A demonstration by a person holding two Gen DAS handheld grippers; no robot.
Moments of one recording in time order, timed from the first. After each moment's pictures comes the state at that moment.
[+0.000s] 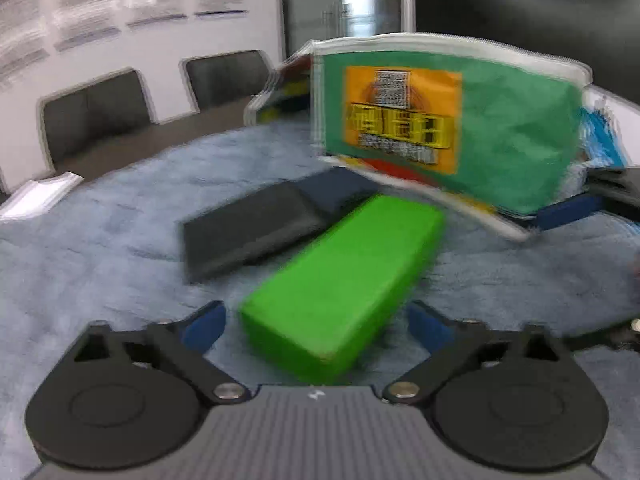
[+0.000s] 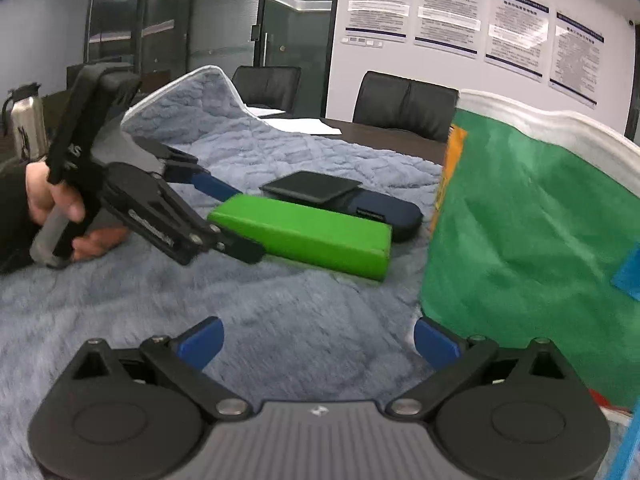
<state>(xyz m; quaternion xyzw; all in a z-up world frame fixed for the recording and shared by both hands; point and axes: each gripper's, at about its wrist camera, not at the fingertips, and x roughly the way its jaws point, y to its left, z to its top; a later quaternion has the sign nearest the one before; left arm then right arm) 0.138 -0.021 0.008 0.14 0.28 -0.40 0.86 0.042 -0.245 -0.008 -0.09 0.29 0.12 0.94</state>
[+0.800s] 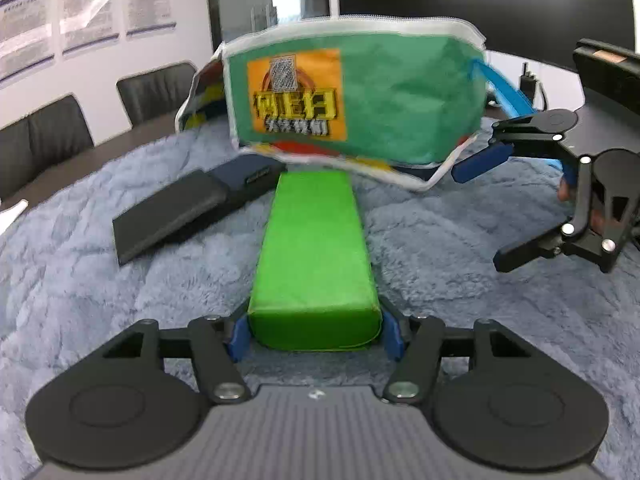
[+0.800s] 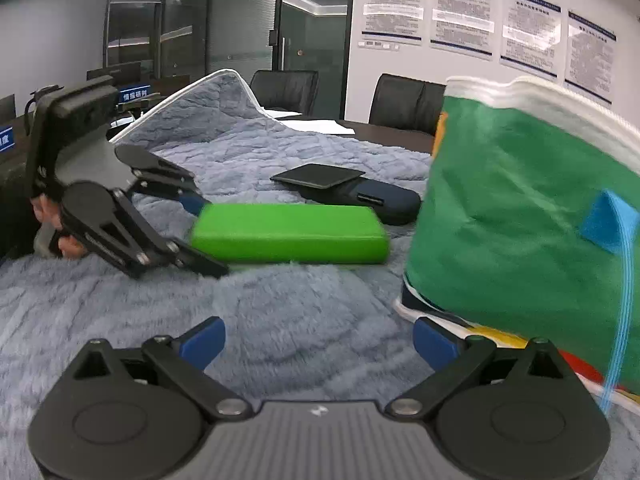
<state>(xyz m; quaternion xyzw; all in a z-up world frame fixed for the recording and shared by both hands) 0.085 -0.015 0.001 0.18 0.25 -0.47 0.83 0.025 -0.271 -0.012 -0.07 0.29 0.16 0.94</state>
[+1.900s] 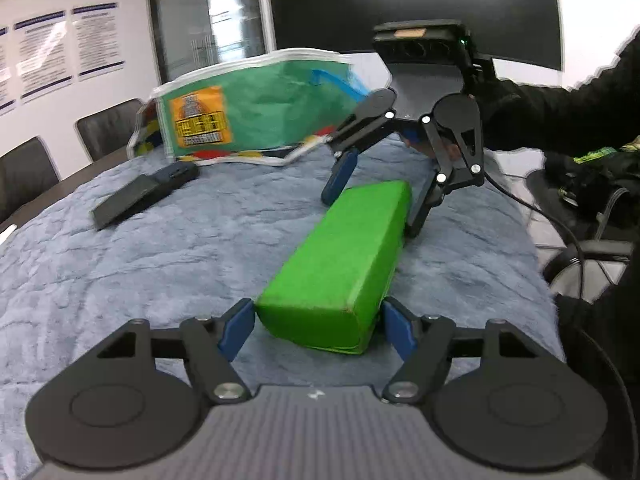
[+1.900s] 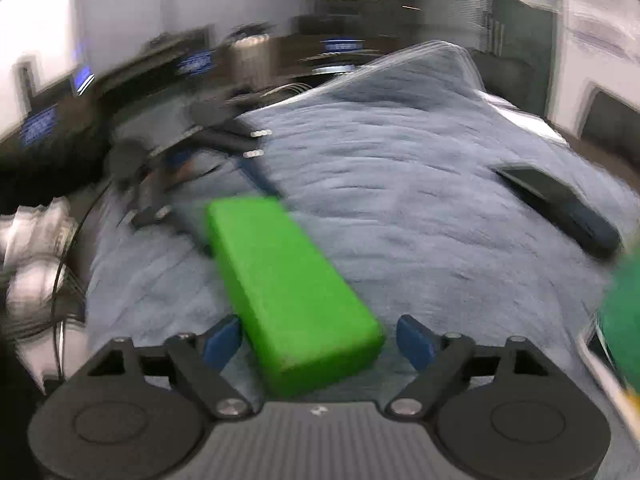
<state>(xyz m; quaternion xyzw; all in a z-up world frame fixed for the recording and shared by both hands) -0.044 0.067 0.005 0.21 0.20 -0.52 0.80 0.029 -0.256 -0.009 -0.11 0.33 0.44 0.82</state>
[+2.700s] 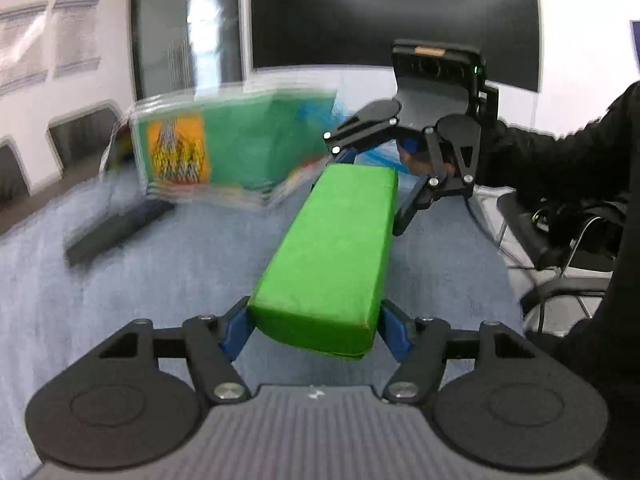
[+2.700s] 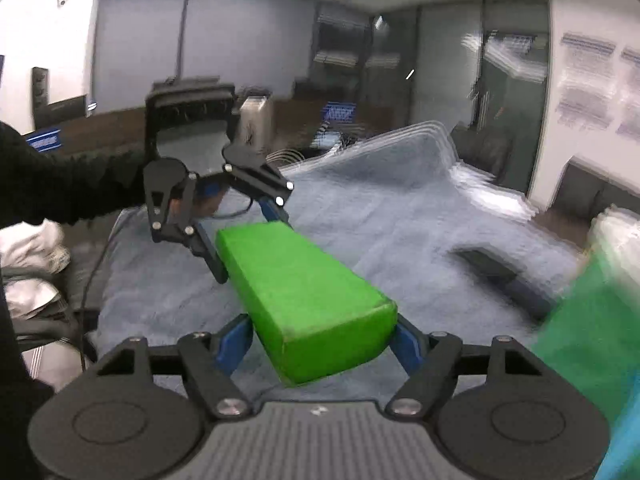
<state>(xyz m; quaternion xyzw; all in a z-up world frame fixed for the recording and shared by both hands) -0.012 0.032 0.049 0.19 0.19 -0.59 0.76 -0.017 -0.306 0.046 -0.15 0.20 0.44 0.86</state>
